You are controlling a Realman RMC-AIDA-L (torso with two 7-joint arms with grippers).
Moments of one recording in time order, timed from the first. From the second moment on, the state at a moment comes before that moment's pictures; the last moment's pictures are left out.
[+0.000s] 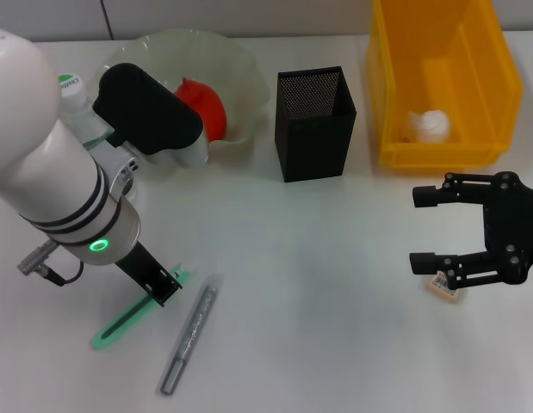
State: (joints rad) left arm -0.53 -2.08 1.79 1.42 2.71 1.55 -2.88; right arm 0.36 2.08 -0.78 -1.04 -1.96 -1.86 1.42
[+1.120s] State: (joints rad) left arm -0.50 -2.08 1.75 1.51 2.70 1.59 -2.88; right arm 0.34 2.08 -0.76 -1.02 -1.95 -1.87 1.42
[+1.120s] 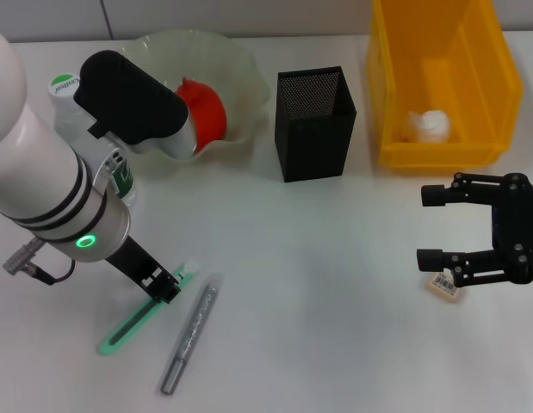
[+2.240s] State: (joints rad) left arm -0.55 -2.08 1.79 1.37 2.71 1.52 -2.88; right arm 0.35 2.08 -0.76 -1.00 -1.95 -1.86 1.42
